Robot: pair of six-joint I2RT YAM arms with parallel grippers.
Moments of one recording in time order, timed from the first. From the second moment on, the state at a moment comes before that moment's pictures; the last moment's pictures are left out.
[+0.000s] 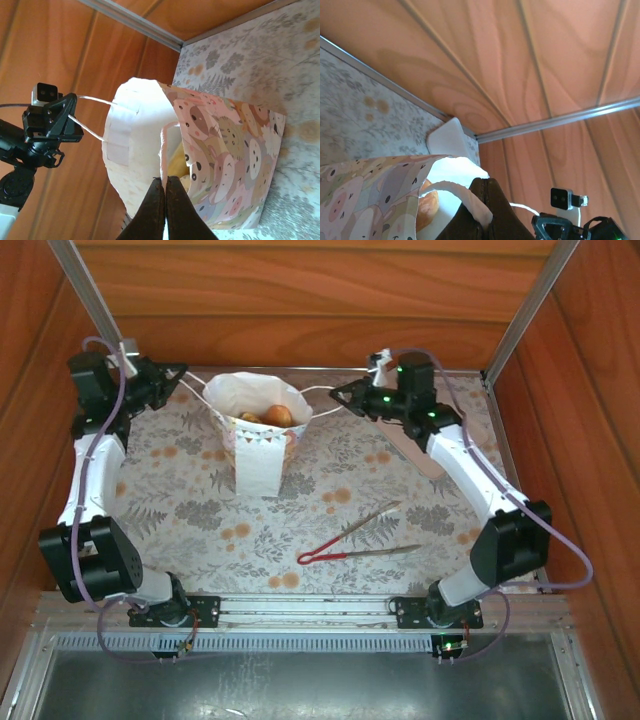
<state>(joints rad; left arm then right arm) 0.24 1.43 1.25 -0.06 0.93 -0.99 0.41 1.57 1.41 -0.23 -0.68 0.78</state>
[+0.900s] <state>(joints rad) 0.35 1.50 1.43 -0.47 1.00 -0.61 0.50 1.53 1.61 -0.39 -0.46 0.58</state>
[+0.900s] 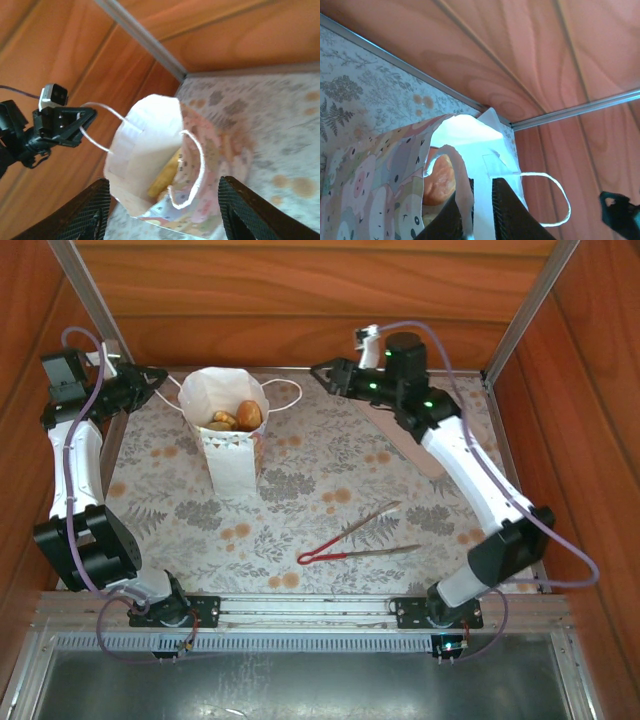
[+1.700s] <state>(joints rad) 0.35 1.48 1.41 -0.47 1.00 -0.66 0.16 2.18 1.87 -0.91 -0.21 0.26</state>
